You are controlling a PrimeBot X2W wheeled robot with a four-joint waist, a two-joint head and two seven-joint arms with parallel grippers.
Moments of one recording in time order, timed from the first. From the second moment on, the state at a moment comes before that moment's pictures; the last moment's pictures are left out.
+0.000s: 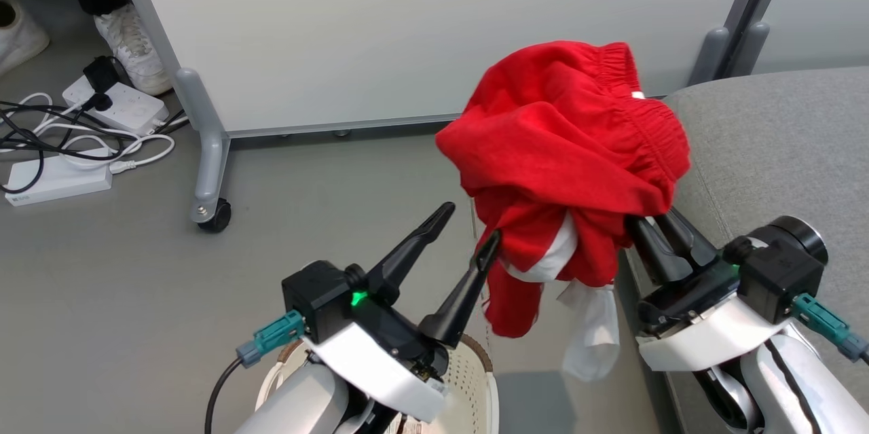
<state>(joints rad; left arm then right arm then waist) -0.32 0.14 -0.67 0.10 -0.63 -0.13 -0.26 -0.29 -0.27 0.38 0.03 0.28 0.13 -0.26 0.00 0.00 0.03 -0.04</state>
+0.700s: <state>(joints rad) -0.24 0.17 -0.68 0.19 -0.56 -0.13 -0.26 -0.15 -0.22 0.15 0.11 0.24 0.13 -0.26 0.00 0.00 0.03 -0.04</state>
